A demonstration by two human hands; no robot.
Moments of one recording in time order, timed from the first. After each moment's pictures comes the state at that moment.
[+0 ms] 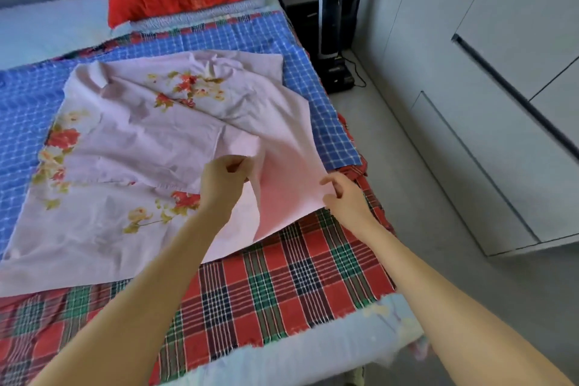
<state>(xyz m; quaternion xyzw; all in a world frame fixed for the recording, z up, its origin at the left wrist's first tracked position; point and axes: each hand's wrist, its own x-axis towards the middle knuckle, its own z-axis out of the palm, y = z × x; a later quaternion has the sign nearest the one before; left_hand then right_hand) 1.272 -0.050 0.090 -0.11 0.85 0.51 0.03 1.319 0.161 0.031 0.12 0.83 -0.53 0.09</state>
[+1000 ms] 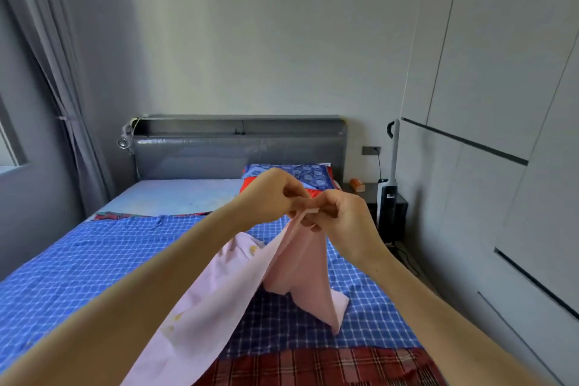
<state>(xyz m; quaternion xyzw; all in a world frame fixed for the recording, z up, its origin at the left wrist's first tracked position) 1.392 -0.227 0.467 0.21 0.91 0.35 -0.09 1.406 -0.075 0.423 -0.23 0.78 -0.56 -0.14</state>
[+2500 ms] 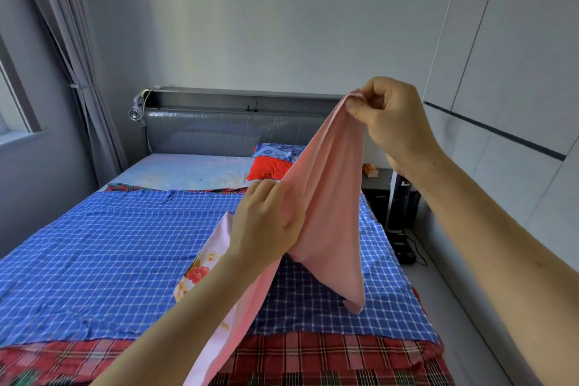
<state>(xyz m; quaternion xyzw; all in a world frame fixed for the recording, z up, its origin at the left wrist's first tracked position) 1.377 -0.251 0.379 0.14 0.85 0.25 -0.45 1.338 -0.081 0.514 -0.25 0.76 -0.53 -0.29</state>
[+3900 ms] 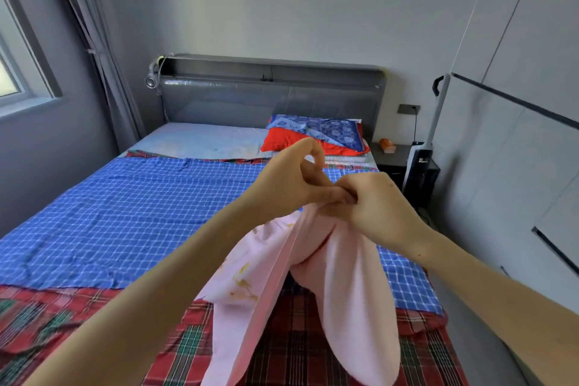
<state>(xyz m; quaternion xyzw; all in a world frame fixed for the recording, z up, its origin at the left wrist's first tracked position) 1.398 -0.236 0.413 0.21 0.82 0.53 -0.12 1.389 -0.076 0.408 -0.28 0.90 -0.32 -0.09</state>
